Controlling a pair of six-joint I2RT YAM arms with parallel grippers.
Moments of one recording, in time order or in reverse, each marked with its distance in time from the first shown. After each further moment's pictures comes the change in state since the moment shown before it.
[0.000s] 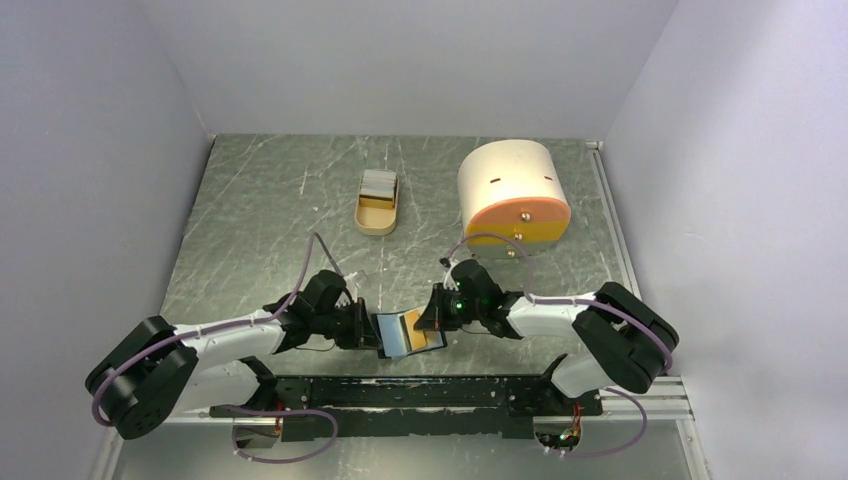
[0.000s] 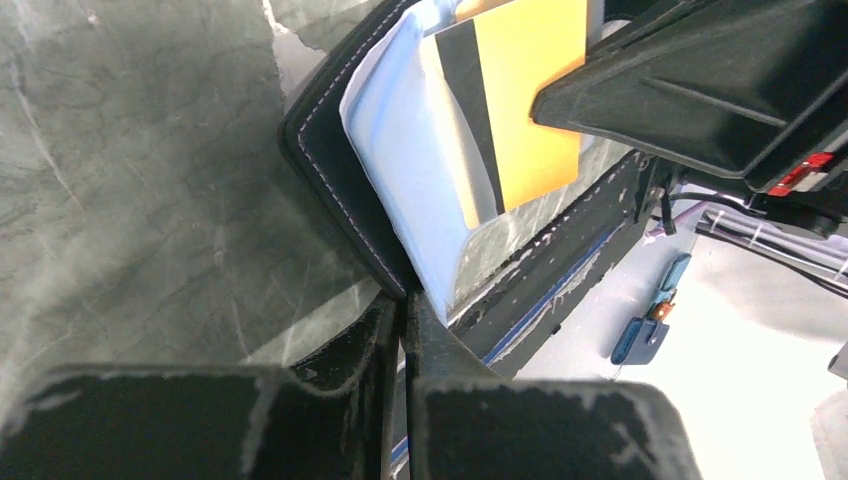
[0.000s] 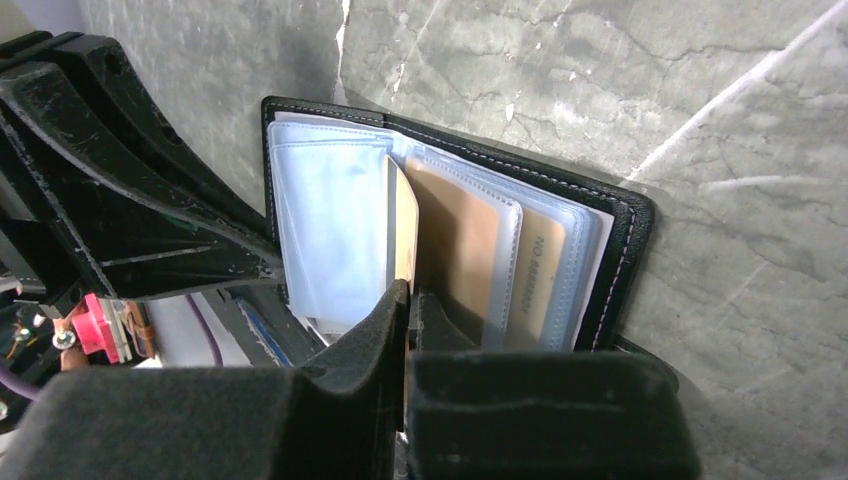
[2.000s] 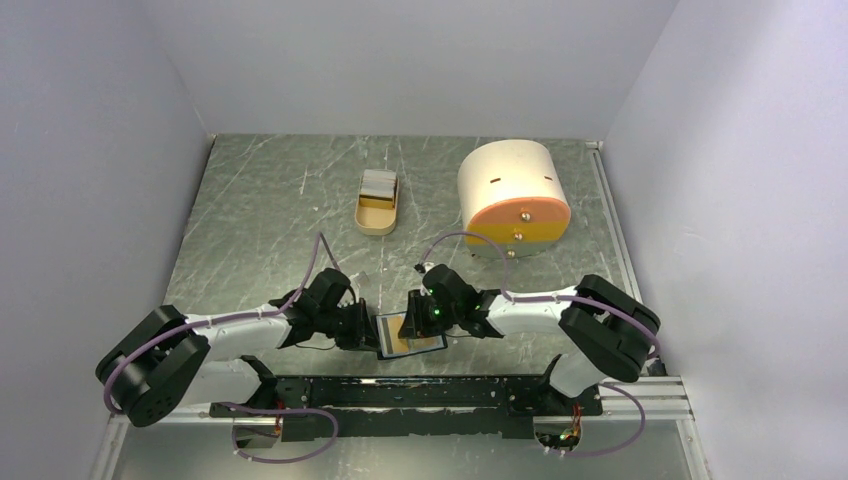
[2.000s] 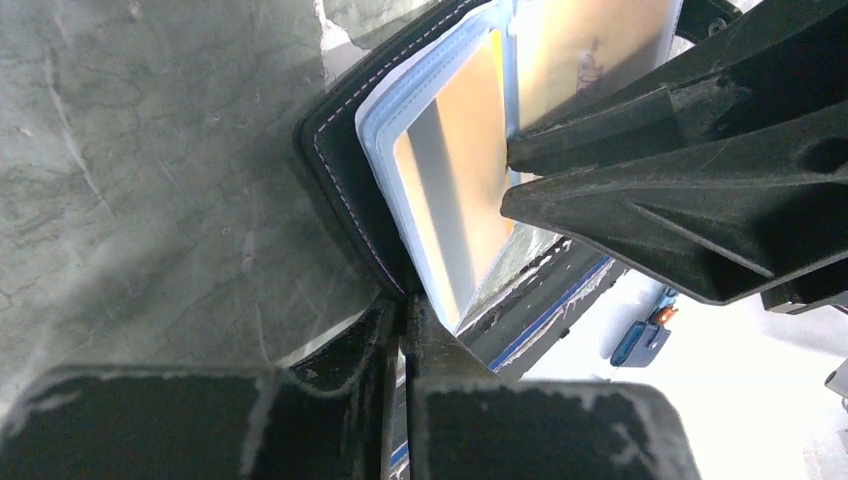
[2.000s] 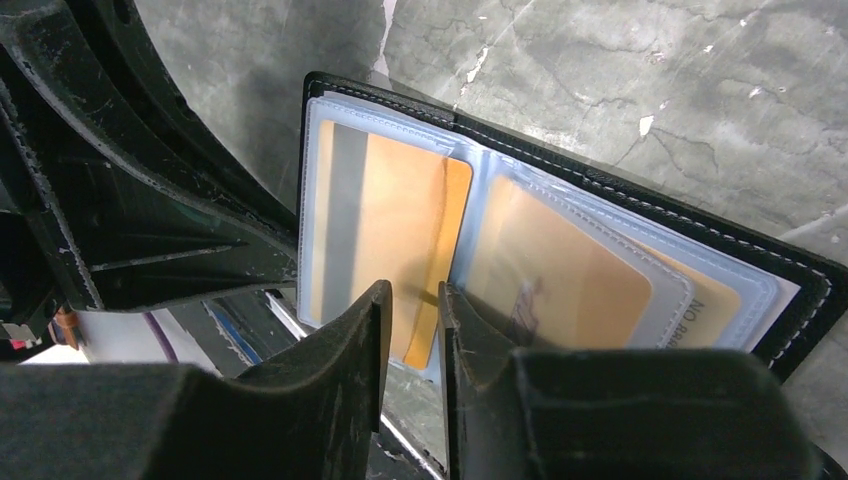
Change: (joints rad) left arm 0.000 0.084 0.034 -0.040 0.004 0.002; right arm 0.163 0.091 0.141 -0.106 0.123 -0.033
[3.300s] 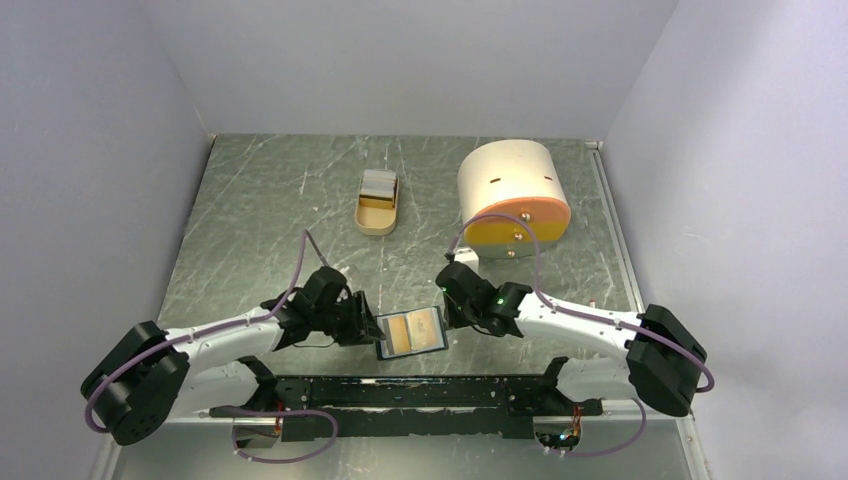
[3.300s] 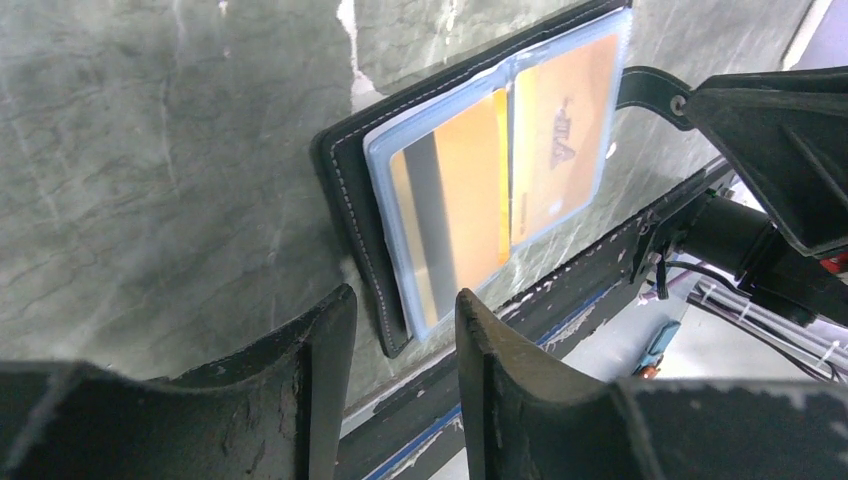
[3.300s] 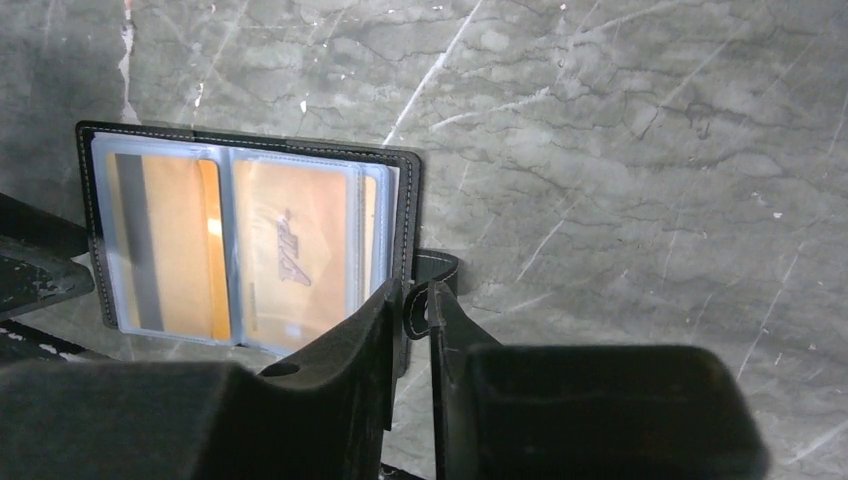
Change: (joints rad) left arm 0.000 -0.113 0.015 -0.092 -0.134 -0.080; right arm 0.003 -0.286 0.089 -0.571 0.480 -0.114
